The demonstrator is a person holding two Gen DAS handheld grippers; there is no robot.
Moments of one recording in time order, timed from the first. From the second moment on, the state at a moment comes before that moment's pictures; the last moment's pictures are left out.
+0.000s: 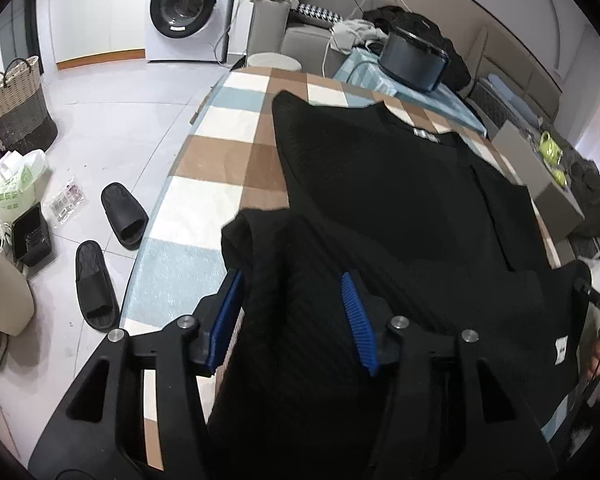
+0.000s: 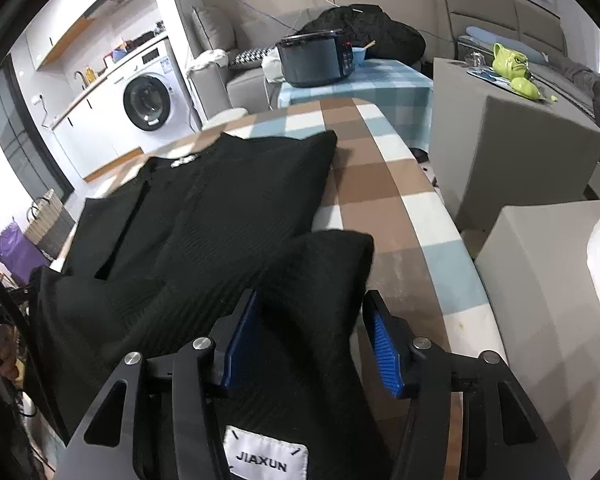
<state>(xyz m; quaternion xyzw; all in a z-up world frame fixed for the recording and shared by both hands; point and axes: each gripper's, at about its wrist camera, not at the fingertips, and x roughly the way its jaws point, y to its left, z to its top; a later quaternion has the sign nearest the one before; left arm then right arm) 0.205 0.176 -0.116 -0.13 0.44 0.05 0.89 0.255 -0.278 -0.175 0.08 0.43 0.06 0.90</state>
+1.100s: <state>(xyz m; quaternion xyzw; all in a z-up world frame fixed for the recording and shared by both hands) 0.228 0.155 -0.143 -0.15 0.47 0.01 0.87 0.286 -0.275 -0.212 0.16 0.46 0.16 0.86</state>
